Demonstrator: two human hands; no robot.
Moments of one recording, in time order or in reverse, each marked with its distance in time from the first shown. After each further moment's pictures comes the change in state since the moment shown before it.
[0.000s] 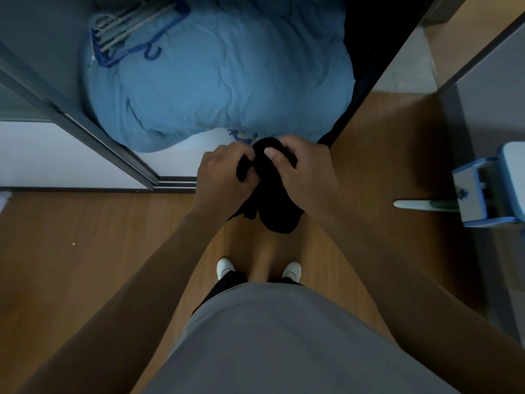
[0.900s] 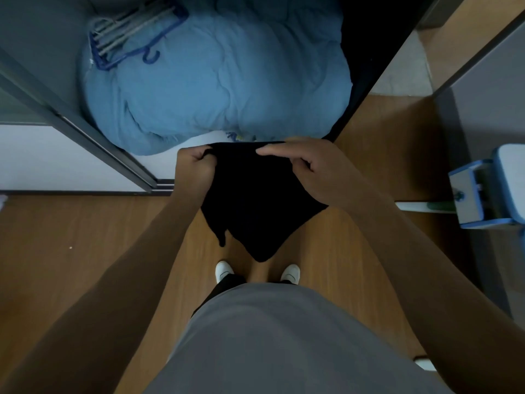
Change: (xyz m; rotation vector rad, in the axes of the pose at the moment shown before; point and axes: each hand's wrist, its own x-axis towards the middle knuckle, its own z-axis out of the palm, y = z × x) left_hand 0.015 -0.040 -0.007 -0.620 0.021 -0.525; right_hand 0.011 0.006 -0.040 -0.018 -0.363 -0.235
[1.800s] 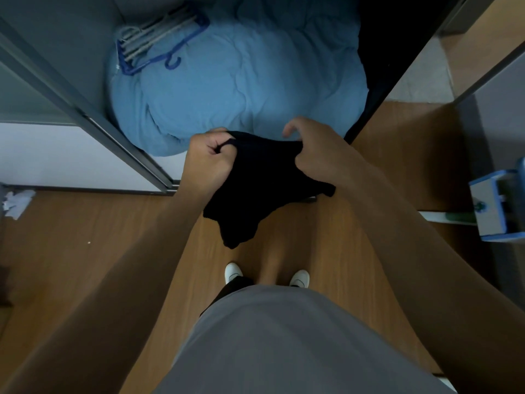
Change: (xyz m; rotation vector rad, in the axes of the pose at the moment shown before) left_hand -0.010 0.042 -0.009 0.090 -0.046 0.254; right_hand 0.041 -0.007 0.001 -0.181 -0.096 0.397
